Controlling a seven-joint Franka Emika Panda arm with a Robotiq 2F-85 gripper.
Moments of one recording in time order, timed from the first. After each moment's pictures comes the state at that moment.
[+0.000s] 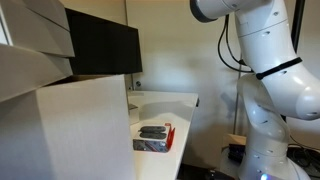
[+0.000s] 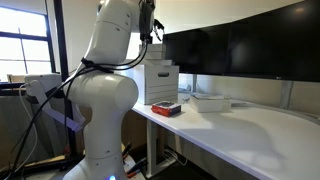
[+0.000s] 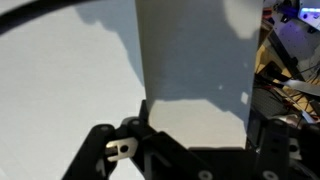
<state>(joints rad) 0.54 0.34 0.45 -0.90 -0.11 1.17 -1.23</state>
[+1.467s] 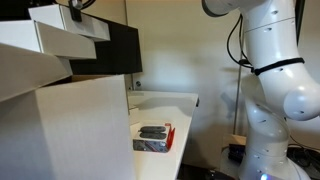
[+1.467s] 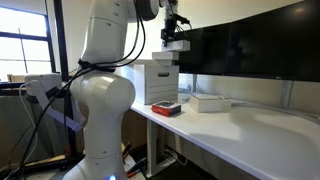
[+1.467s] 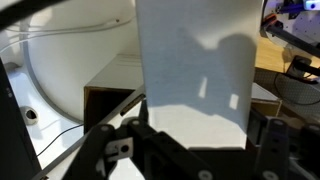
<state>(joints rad) 0.35 0.20 0.25 -1.09 -0.05 1.25 -1.16</state>
